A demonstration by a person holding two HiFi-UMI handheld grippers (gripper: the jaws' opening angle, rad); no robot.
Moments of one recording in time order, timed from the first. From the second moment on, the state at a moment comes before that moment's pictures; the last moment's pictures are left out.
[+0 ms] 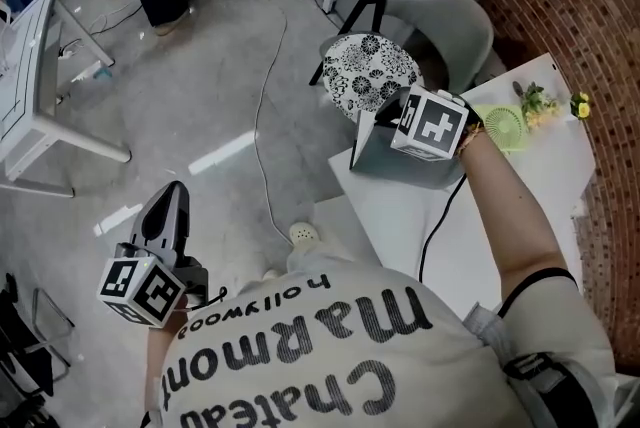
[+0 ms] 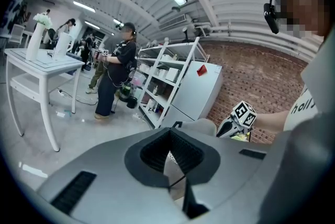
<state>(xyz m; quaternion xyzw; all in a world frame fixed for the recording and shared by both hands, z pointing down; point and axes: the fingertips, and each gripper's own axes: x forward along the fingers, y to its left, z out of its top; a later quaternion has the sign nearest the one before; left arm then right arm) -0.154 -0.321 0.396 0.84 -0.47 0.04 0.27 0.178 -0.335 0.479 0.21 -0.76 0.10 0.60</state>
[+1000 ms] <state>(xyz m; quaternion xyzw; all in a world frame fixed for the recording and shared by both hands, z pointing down) -0.150 -0.327 0.416 0.82 -0.49 0.06 0.29 0.211 -0.388 0.549 0.24 -0.75 0.14 0.60</state>
